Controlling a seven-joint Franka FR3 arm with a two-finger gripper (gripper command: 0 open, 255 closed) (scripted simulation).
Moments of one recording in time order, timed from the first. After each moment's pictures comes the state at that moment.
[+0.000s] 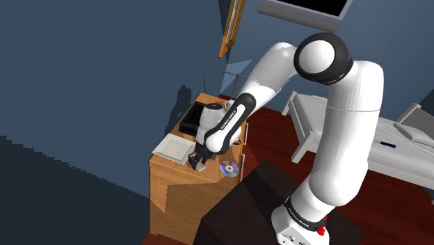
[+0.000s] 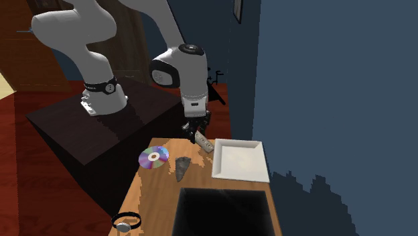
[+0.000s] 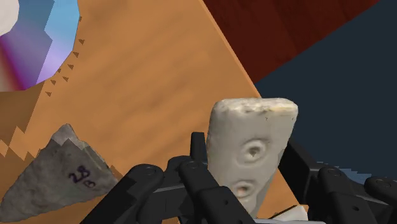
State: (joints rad) arm -0.10 0.41 0.21 -2.49 -0.13 2.87 0.35
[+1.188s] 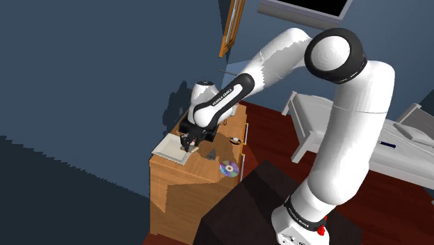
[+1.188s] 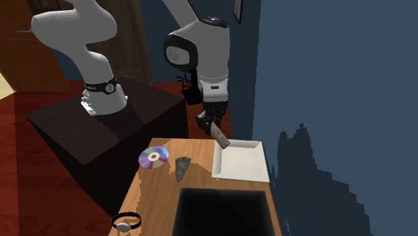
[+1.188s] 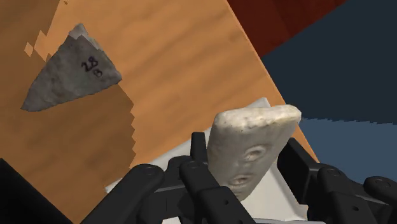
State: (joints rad) arm -0.14 0.34 0.27 -2.30 -0.08 2.61 0.31
